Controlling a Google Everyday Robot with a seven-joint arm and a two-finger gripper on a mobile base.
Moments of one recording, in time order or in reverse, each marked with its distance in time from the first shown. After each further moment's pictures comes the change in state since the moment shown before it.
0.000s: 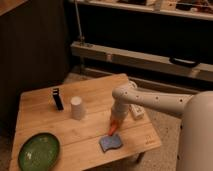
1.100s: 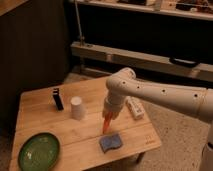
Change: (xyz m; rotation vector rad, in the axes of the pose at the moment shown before) arm -0.069 -0.025 -0.085 0.027 0.014 -0.181
